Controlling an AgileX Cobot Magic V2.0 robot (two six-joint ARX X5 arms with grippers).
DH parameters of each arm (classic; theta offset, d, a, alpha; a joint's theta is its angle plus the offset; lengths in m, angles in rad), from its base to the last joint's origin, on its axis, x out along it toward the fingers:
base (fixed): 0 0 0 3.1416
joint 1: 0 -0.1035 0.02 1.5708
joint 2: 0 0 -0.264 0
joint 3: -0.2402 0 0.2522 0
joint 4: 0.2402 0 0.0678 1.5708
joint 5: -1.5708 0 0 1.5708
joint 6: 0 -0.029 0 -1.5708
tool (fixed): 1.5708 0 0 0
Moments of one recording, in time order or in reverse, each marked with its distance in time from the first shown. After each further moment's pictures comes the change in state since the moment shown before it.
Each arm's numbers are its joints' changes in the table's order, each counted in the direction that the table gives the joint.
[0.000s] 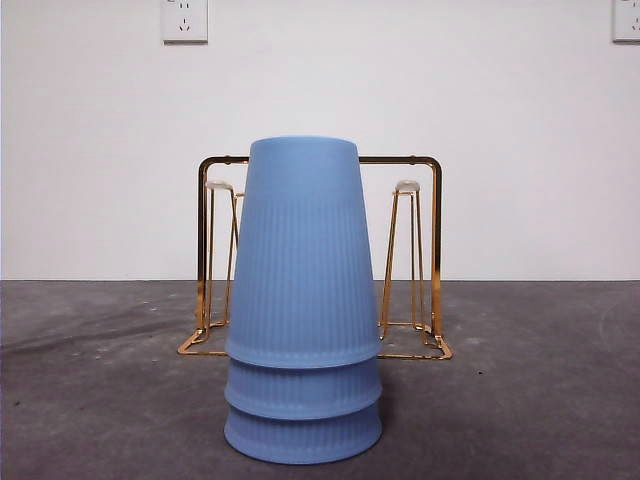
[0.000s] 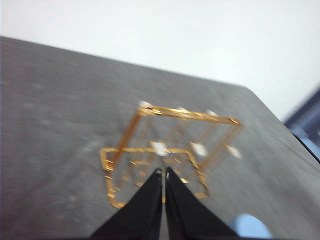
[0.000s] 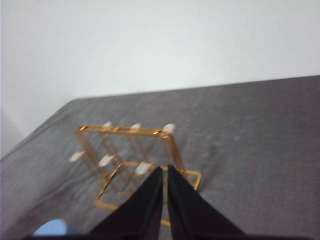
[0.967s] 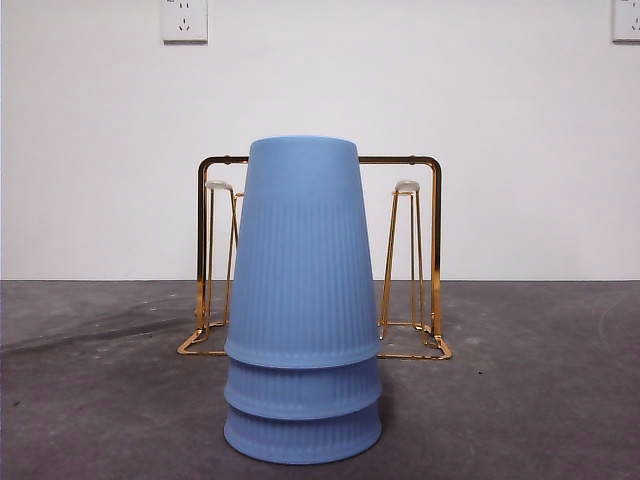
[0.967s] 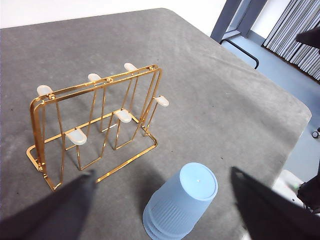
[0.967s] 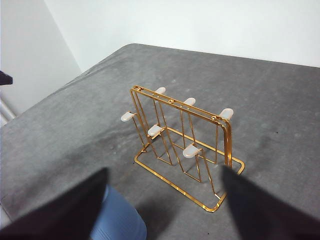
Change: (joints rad) left arm 0.198 0.245 -0.254 0.200 -0.130 -0.324; right arm -0.086 0.246 -0.202 0.133 0.168 0.219
